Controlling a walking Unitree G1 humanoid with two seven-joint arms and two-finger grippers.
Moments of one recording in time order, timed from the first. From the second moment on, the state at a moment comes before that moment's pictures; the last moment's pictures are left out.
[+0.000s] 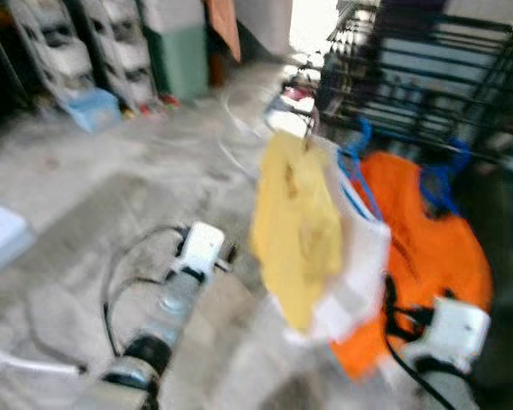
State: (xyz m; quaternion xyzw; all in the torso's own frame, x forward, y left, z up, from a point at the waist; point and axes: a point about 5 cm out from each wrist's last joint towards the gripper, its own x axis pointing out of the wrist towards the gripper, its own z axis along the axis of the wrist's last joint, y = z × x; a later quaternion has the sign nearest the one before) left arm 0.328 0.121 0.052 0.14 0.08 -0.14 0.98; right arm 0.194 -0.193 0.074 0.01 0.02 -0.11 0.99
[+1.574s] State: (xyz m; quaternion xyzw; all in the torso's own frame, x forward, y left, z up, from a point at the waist) left arm 0.309 0.118 0.013 0.21 0.19 -0.15 0.95; right arm 0.187 -0.191 0.020 0.08 0.11 -0.13 0.98
